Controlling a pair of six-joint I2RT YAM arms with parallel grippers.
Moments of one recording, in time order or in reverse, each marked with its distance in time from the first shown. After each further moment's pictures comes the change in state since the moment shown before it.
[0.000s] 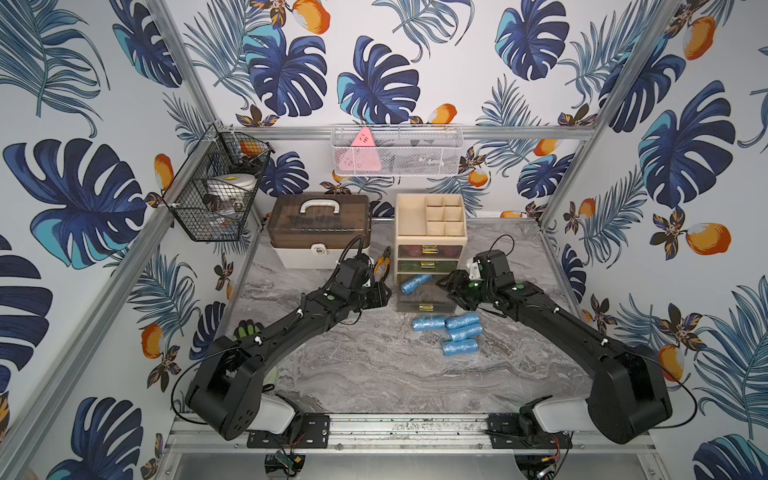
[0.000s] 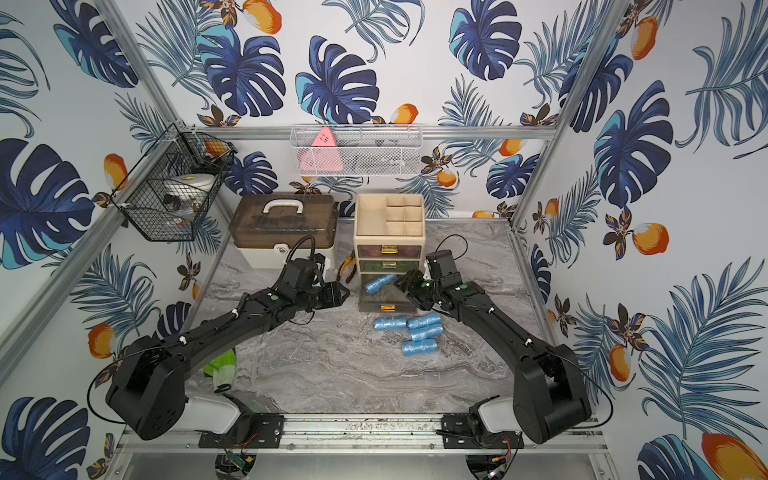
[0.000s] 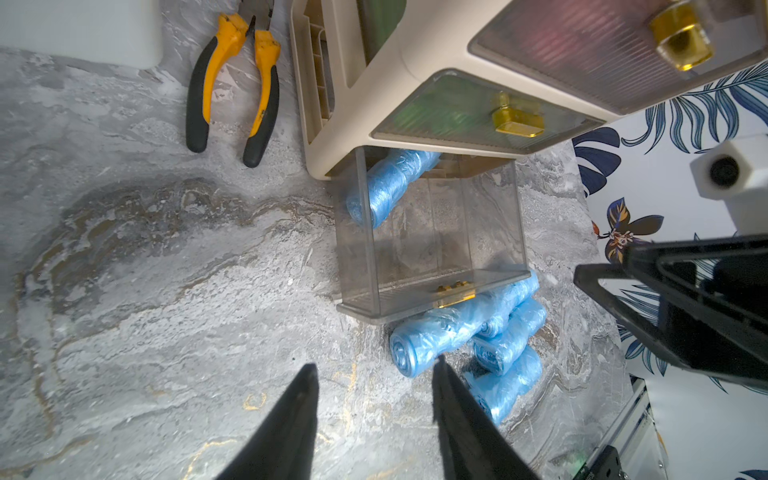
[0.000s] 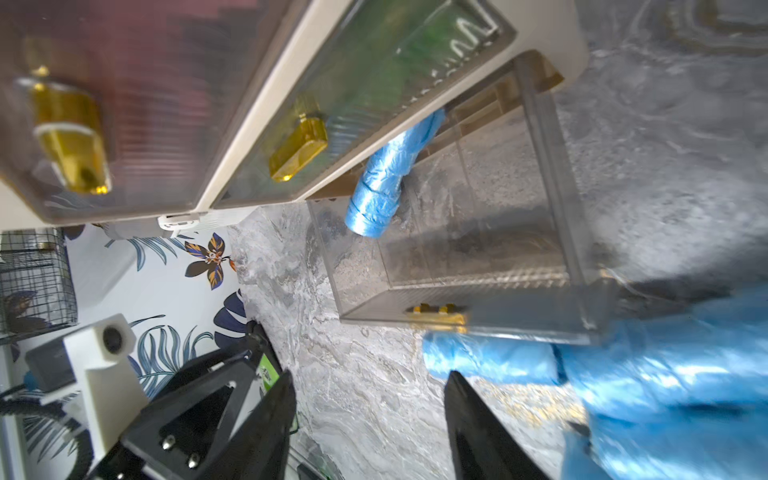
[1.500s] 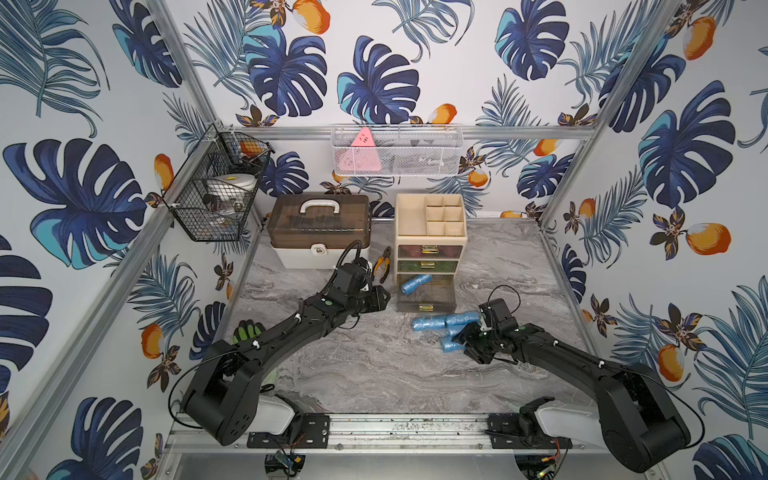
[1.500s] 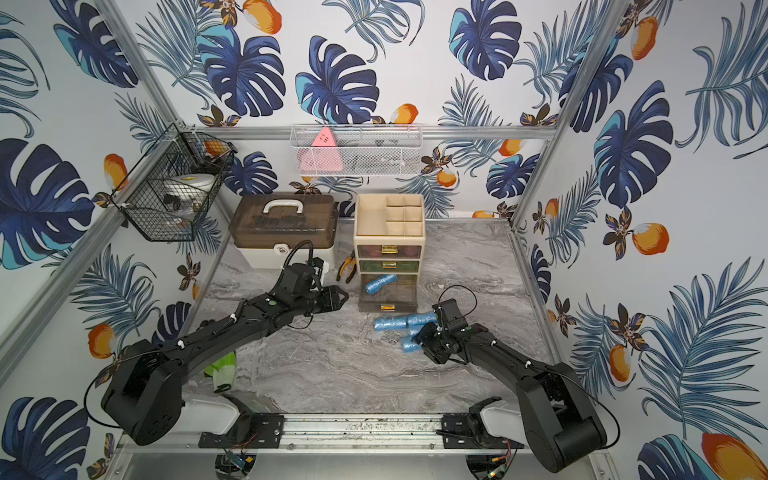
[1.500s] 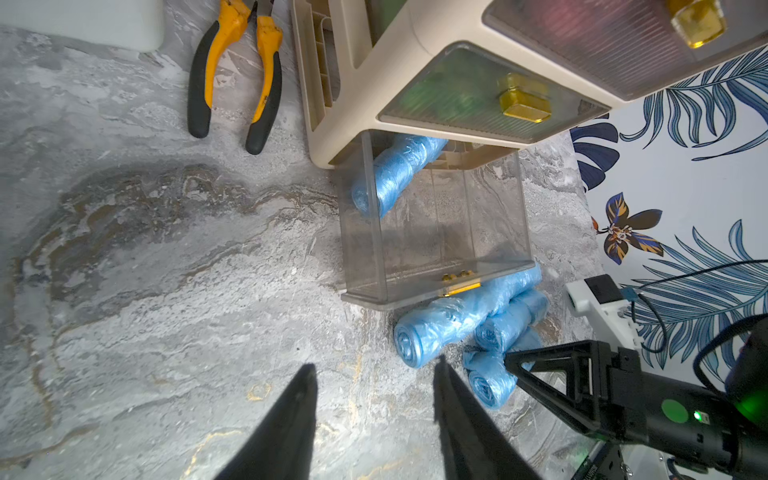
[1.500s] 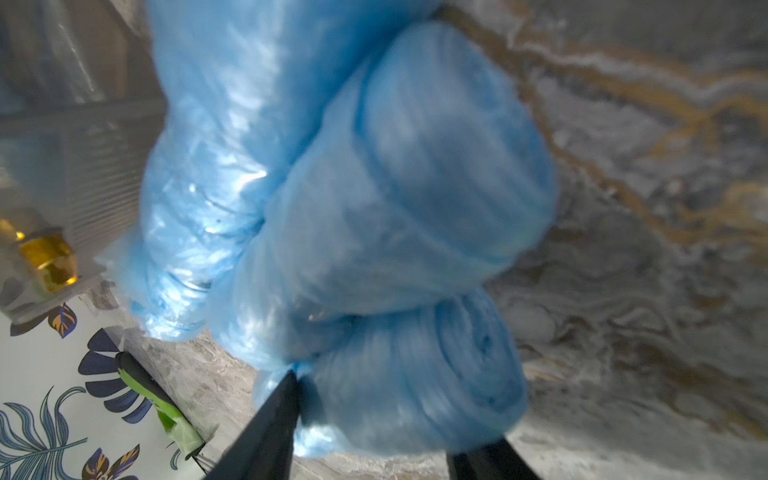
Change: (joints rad) left arm 0.002 -0.019 -0.061 0.040 0.010 -0.001; right arm 0.003 -0.084 -0.439 0.041 0.062 0.127
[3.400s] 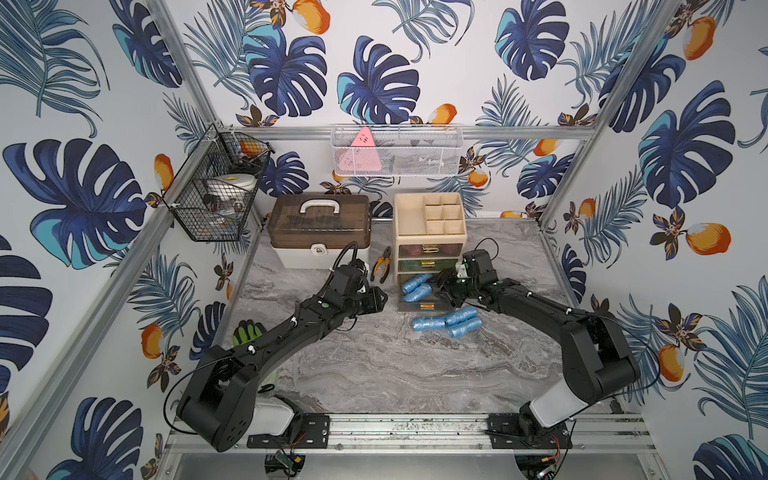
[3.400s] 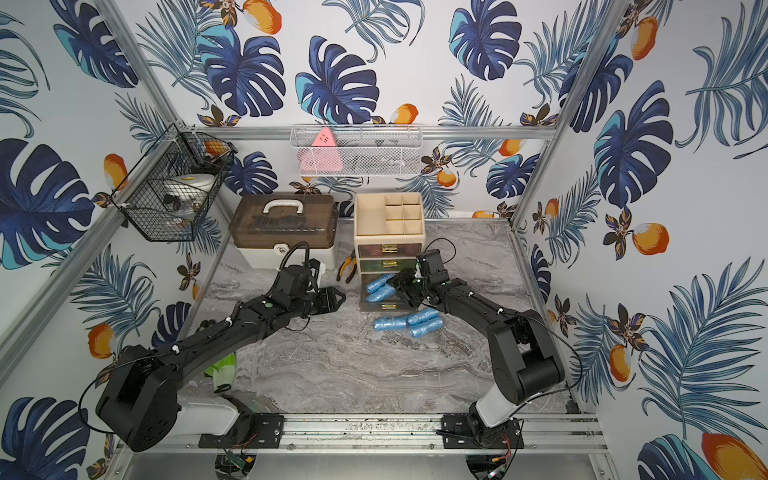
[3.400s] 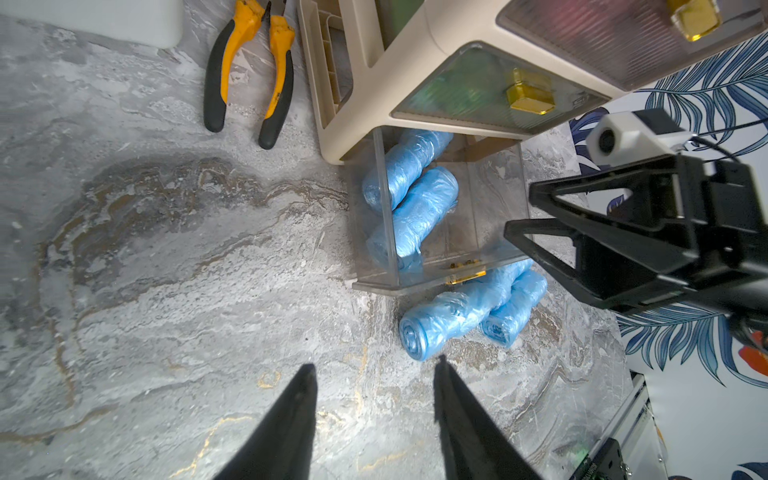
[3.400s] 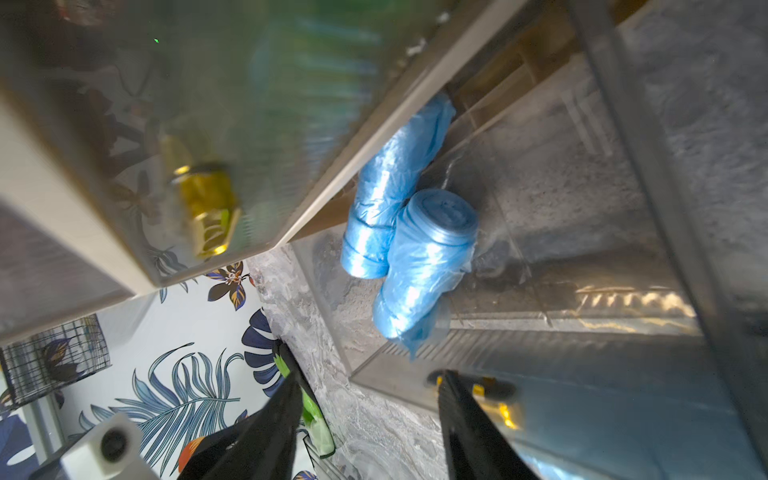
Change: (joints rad) left arm 0.012 -0.034 -0.026 -0.009 0.001 -0.002; right arm 0.003 0.309 0.459 0.193 -0.137 0.041
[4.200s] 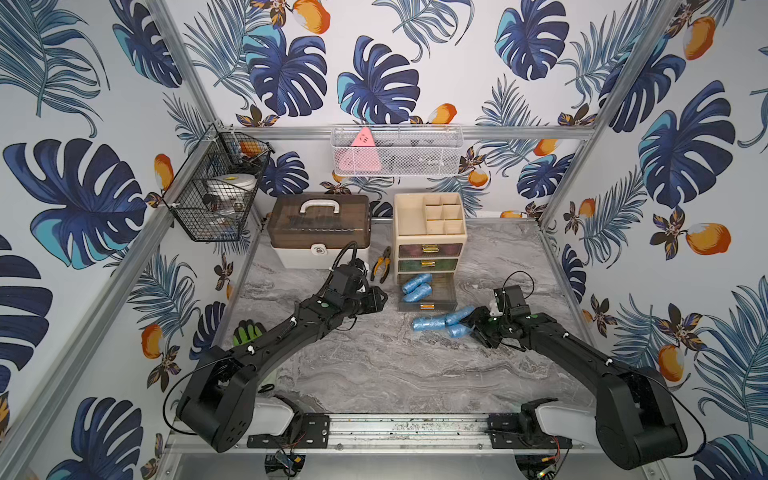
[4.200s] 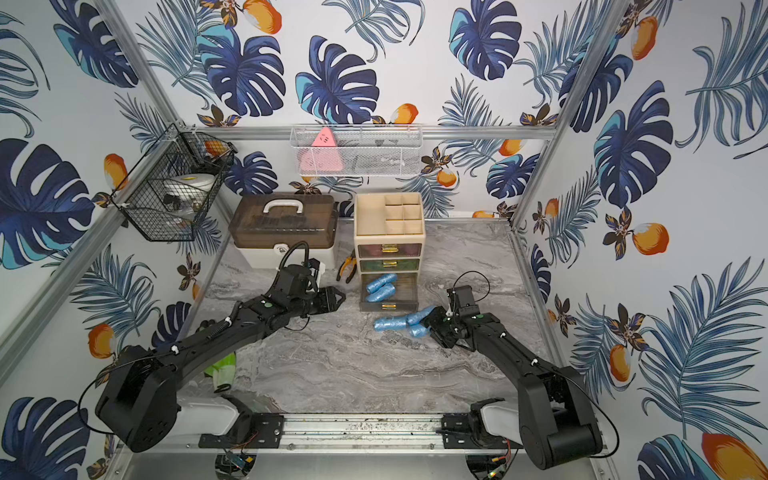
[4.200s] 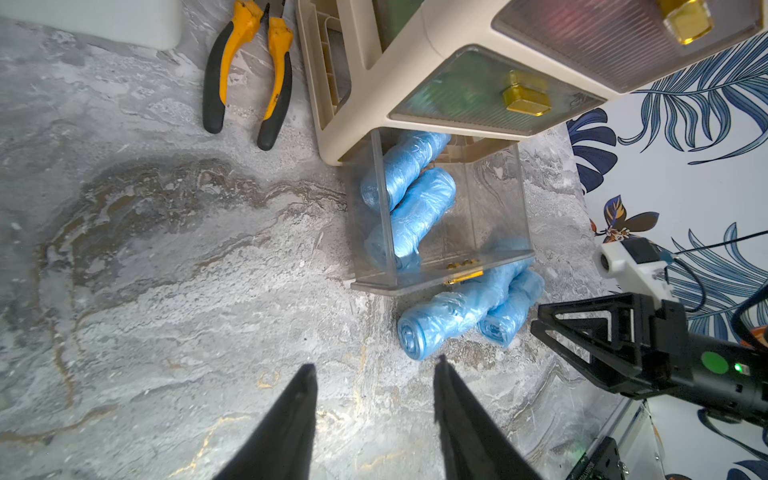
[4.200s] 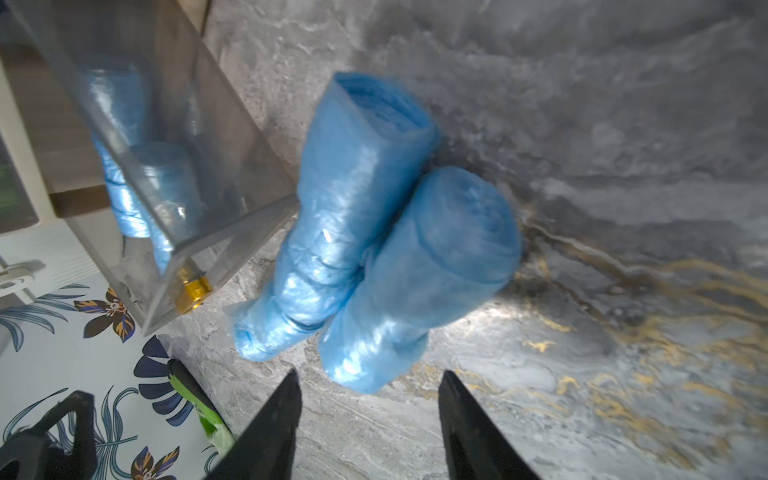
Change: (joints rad) left arm 0.002 -0.003 0.002 -0.001 0.004 0.000; right arm -0.169 -0.309 -0.373 -0.233 0.055 -0.146
